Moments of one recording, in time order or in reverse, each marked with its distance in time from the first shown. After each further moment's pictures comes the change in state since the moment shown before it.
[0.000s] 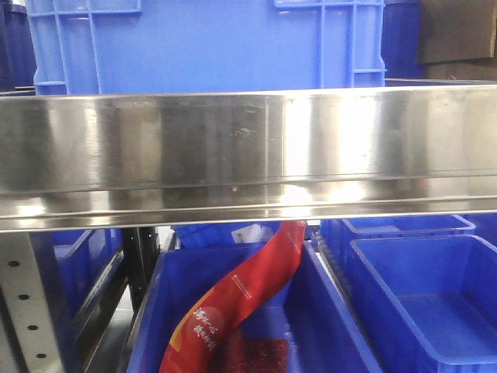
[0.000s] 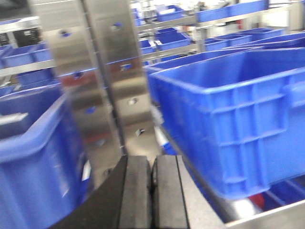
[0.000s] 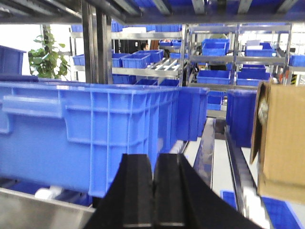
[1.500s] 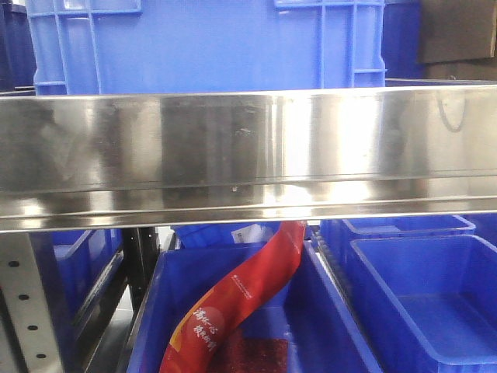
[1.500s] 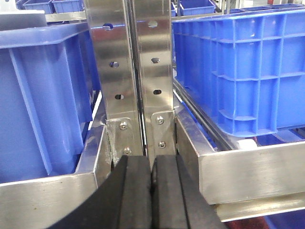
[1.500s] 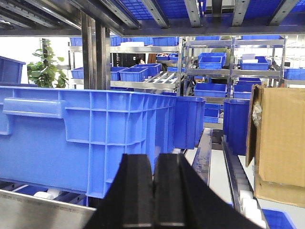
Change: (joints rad) left arm 0.110 -0.166 0.111 -0.100 0.183 -0.002; right arm 0.000 -0.100 0.066 -0.003 -0.033 0.000
